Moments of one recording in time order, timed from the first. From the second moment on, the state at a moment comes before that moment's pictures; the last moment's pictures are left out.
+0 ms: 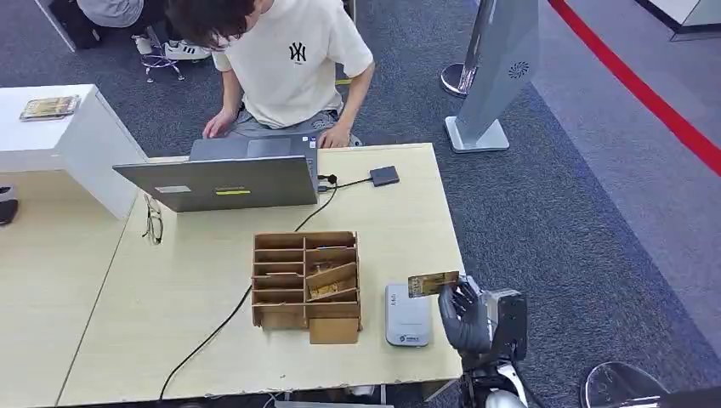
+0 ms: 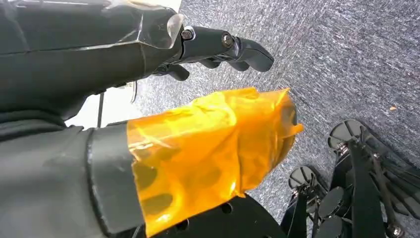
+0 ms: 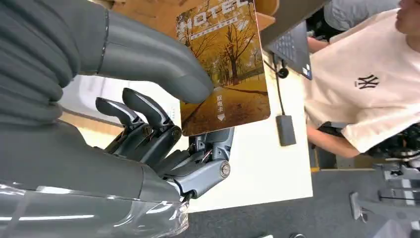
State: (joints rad) left arm -0.02 -0.34 1.40 -0.29 -0.79 0.23 0.20; right arm 0.17 -0.02 0.34 -1.57 -0.30 -0.41 -0.27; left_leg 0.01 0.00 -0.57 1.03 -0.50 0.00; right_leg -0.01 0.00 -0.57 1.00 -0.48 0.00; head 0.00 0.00
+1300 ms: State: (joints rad) left arm -0.02 -0.32 1.40 -0.27 -0.83 0.18 0.25; right arm 0.05 -0.14 0.57 -1.46 0.21 -0.45 0.02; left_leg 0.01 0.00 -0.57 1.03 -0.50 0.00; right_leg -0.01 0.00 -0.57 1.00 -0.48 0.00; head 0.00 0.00
